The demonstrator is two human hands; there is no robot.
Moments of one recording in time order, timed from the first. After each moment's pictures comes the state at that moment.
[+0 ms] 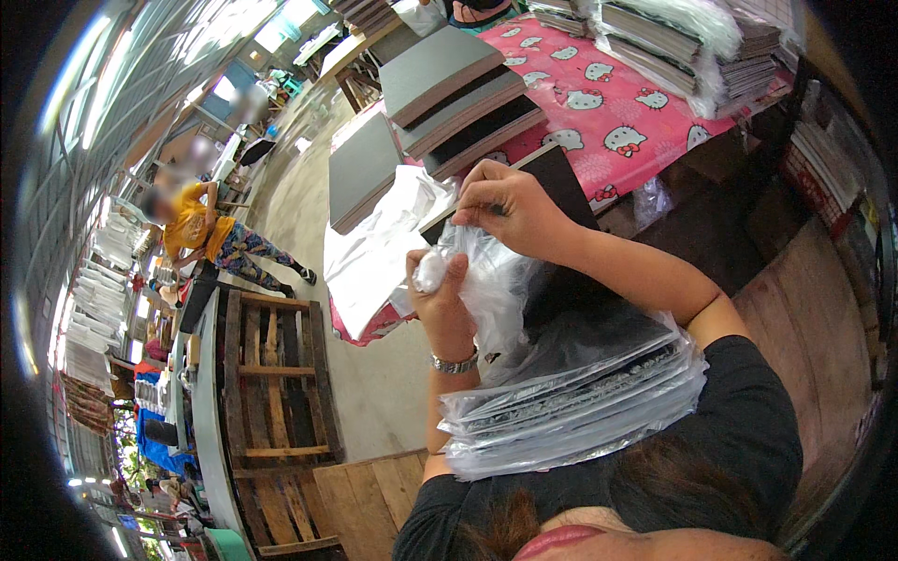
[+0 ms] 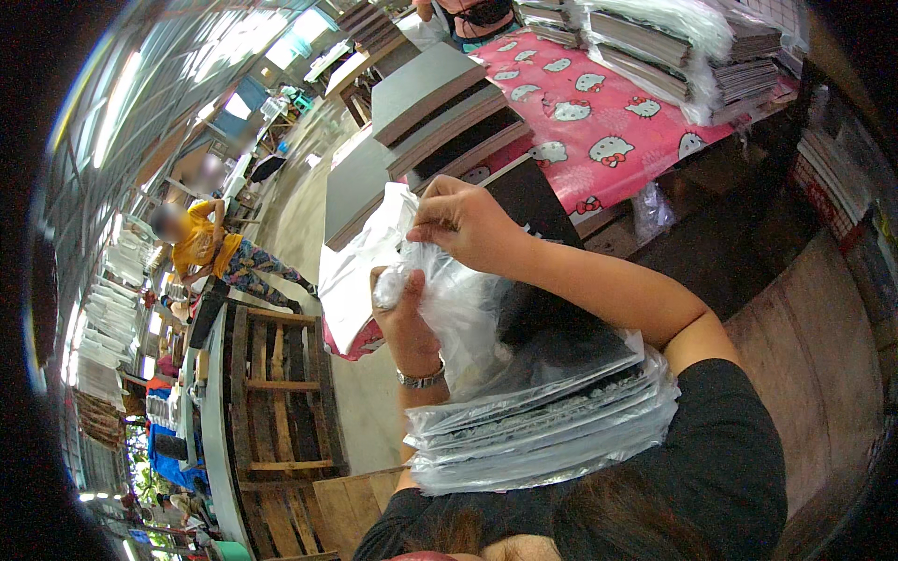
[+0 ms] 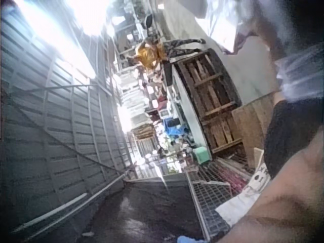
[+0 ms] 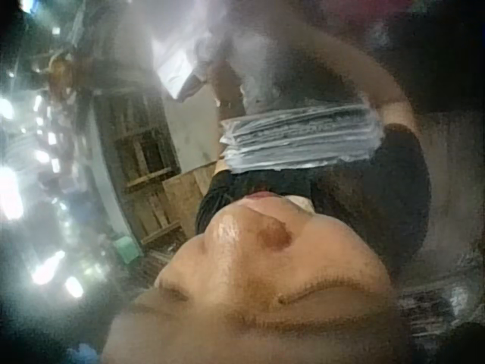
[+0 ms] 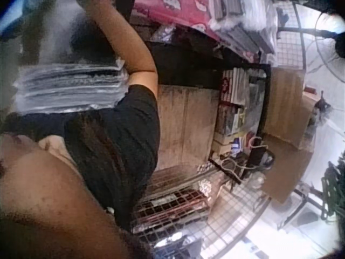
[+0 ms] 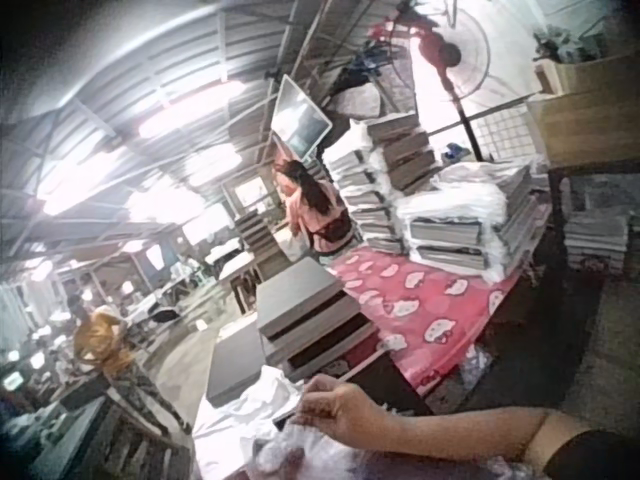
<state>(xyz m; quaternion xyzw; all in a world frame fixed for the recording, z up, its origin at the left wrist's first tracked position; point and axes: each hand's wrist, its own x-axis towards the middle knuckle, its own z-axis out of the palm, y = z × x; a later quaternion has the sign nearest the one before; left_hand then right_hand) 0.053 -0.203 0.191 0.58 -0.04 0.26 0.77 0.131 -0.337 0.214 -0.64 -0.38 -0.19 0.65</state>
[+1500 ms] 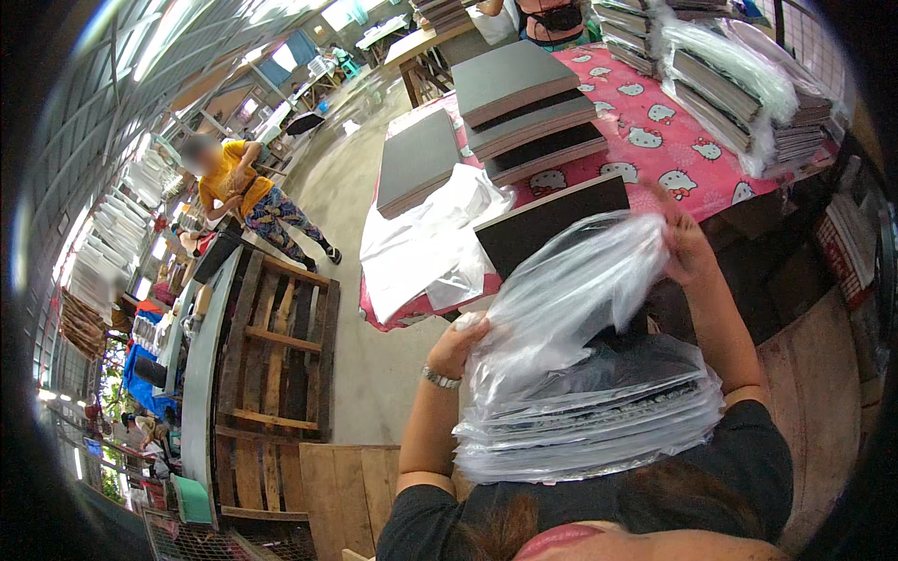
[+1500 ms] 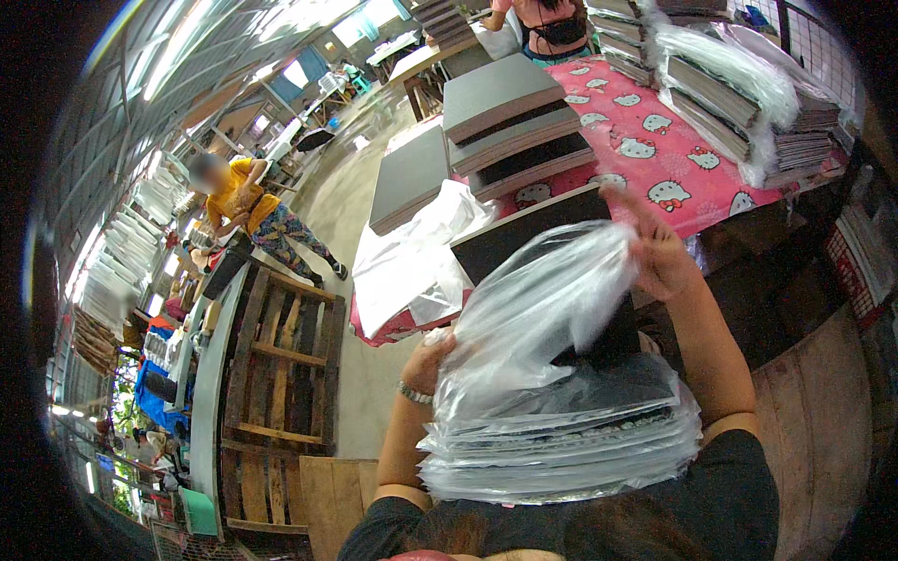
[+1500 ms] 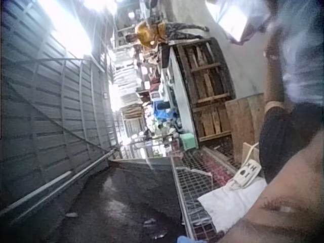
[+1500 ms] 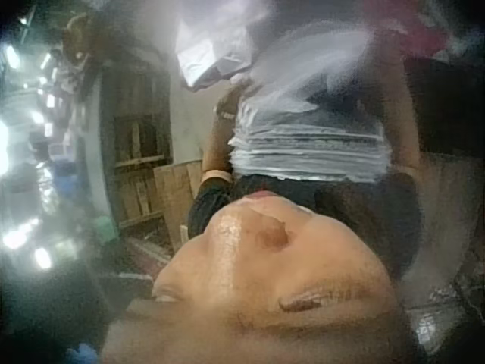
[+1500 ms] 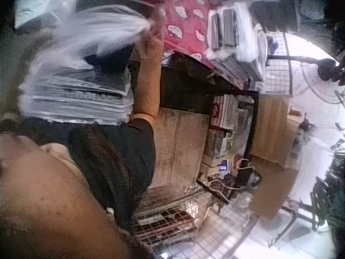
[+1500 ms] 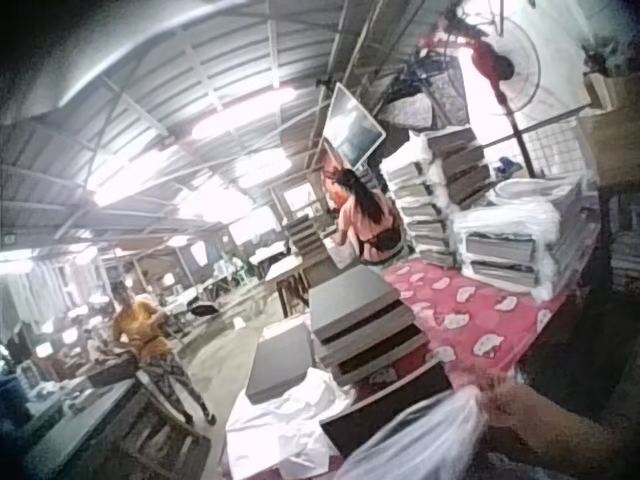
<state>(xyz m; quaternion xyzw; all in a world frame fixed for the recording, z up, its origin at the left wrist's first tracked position) 0.010 -0.102 0.129 0.60 0.06 -0.08 0.79 0.117 -0.443 0.187 -0.36 -0.24 0.17 0.88</state>
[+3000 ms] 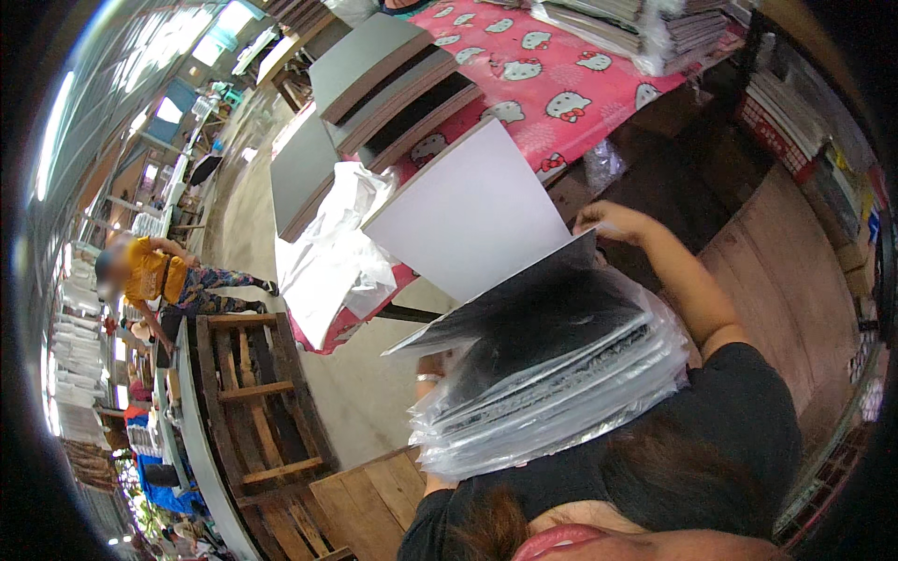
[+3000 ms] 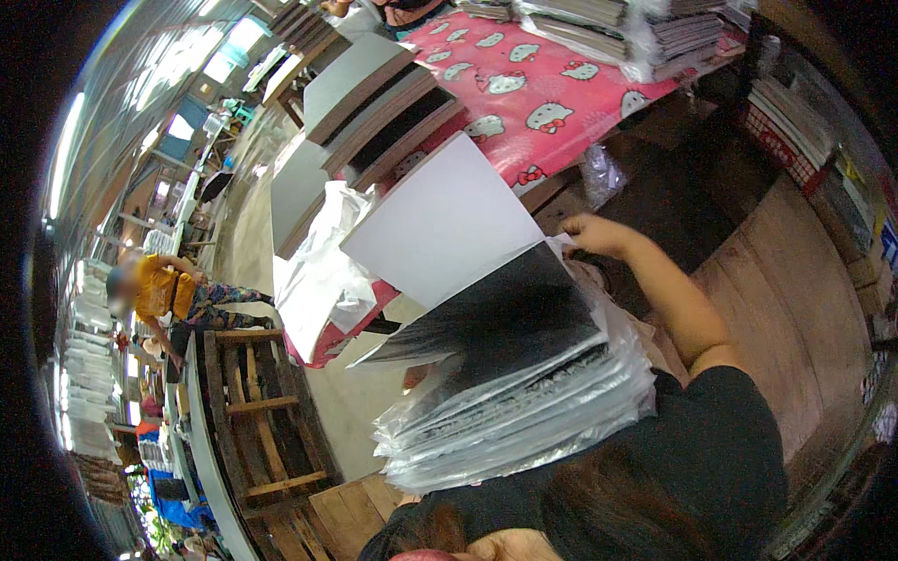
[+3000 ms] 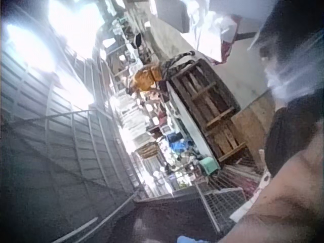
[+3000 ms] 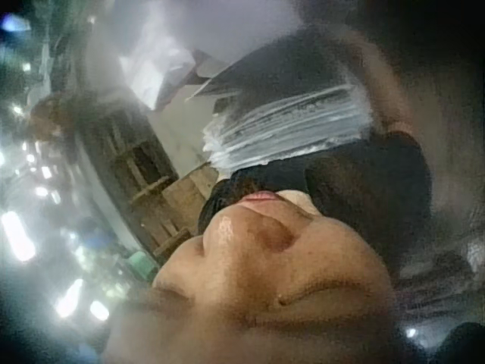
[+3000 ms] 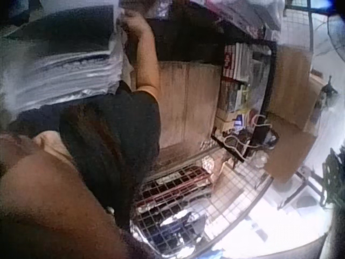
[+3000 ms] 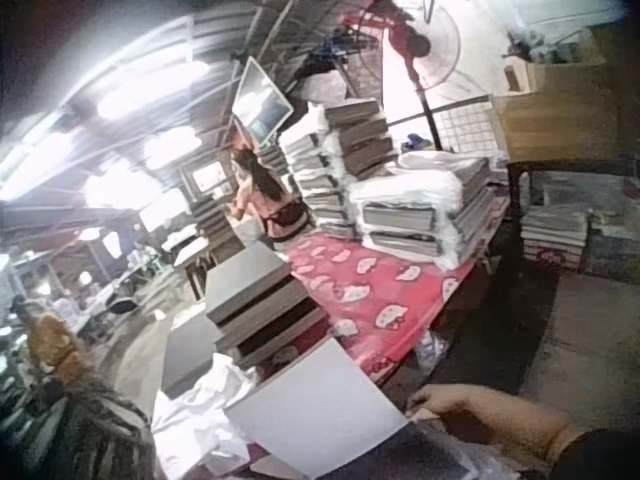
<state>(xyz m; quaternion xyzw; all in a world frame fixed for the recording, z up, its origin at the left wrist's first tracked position) -0.040 -0.052 -0.044 0.69 0.20 -0.18 0.67 0.137 -0.523 0.003 -0.76 -0.11 0.27 0.59</state>
